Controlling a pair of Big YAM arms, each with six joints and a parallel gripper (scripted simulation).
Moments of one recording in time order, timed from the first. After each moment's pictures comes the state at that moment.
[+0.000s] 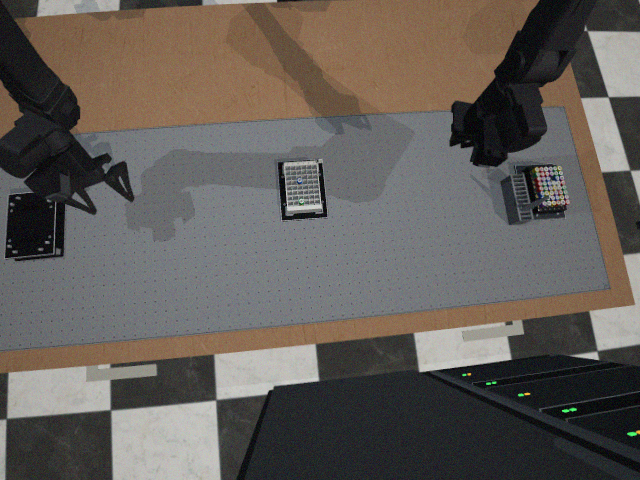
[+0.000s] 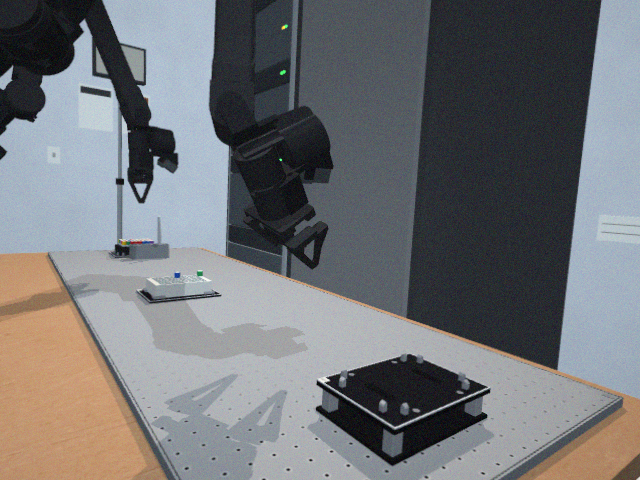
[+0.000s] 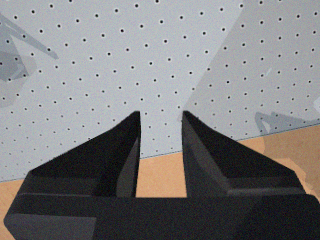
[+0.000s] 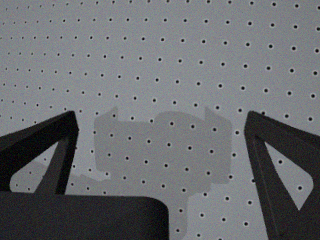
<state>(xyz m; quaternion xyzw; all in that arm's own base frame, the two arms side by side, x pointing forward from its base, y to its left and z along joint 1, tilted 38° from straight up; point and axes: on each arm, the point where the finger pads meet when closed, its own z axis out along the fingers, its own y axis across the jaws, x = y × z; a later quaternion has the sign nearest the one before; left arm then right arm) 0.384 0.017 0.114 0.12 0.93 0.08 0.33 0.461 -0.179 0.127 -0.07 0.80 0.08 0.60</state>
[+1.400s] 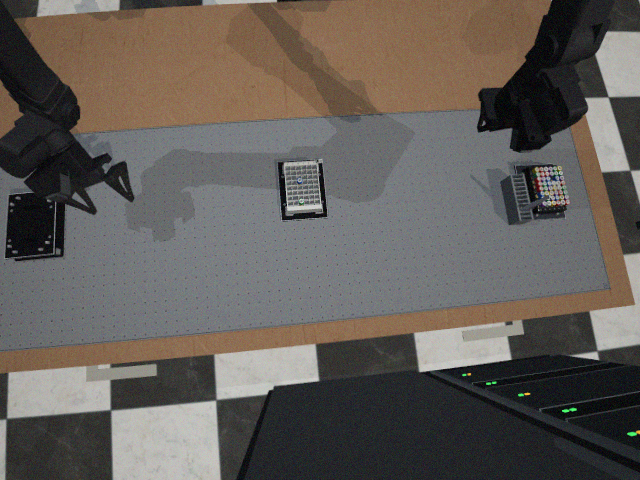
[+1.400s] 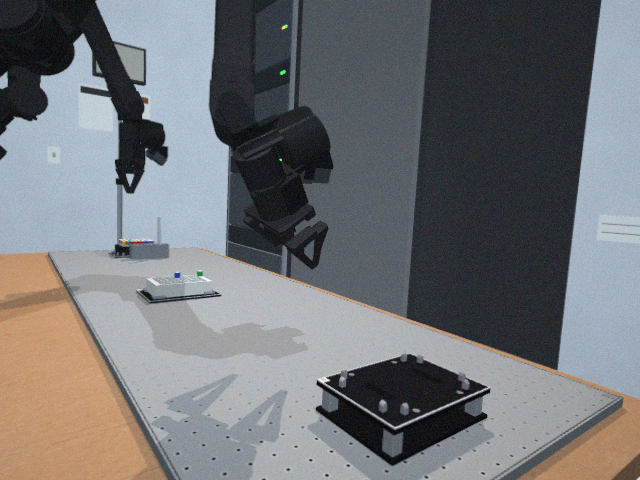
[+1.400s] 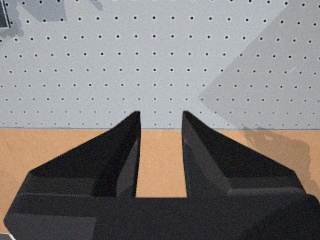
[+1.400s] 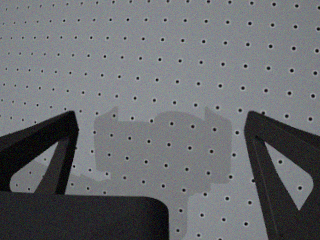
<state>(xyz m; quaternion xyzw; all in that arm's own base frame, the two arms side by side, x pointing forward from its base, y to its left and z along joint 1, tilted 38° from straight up) 0.351 0.069 0.130 0.01 0.94 0.06 0.33 0.461 -0.179 0.127 -0.07 0.80 0.08 0.60</state>
